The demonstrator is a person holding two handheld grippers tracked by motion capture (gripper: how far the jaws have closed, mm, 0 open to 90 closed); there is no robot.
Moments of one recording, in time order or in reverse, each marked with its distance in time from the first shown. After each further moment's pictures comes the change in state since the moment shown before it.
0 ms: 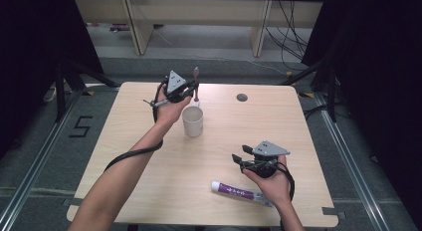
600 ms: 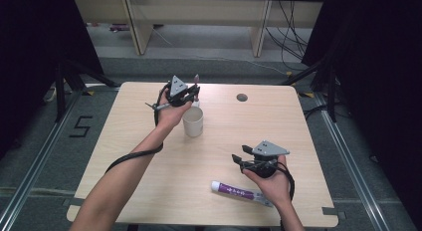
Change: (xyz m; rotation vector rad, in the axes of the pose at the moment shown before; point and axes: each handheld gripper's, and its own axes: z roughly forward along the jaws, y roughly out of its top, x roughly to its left) left arm -0.003 -0.017 0.003 0.075 -0.009 -0.021; right arm 0.000 0.000 0.000 0.004 -0.001 -0.003
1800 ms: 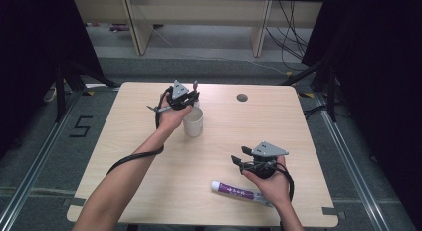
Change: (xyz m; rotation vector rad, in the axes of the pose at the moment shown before) left arm 0.000 -0.018 0.007 0.081 0.008 -0.017; right arm 0.001 -0.003 0.002 0.002 0.011 -0.011
